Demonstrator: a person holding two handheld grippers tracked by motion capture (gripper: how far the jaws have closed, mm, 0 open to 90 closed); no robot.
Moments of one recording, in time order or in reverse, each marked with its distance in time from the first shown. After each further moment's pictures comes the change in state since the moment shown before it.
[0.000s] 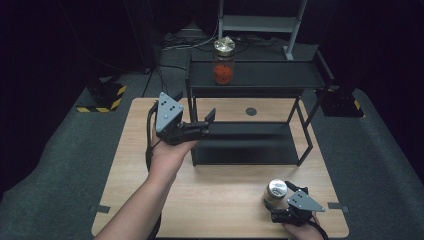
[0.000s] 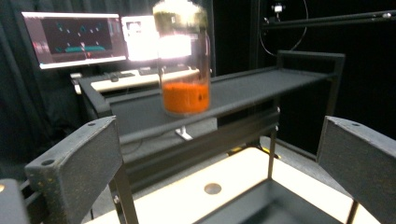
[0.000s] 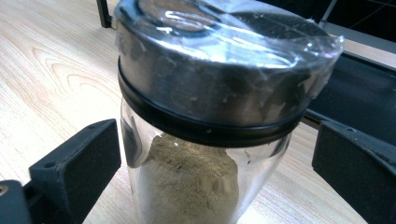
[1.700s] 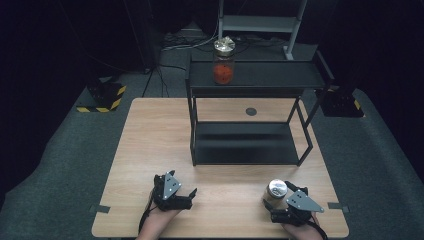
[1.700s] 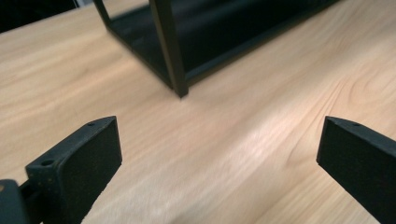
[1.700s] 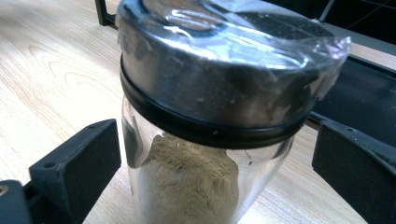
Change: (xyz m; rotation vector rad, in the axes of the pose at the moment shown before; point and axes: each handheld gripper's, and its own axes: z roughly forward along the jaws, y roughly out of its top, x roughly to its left) left arm -0.001 -0.191 -0.037 0.466 -0.022 0.107; right arm 0.003 0.001 0.001 0.005 -0.012 -0.007
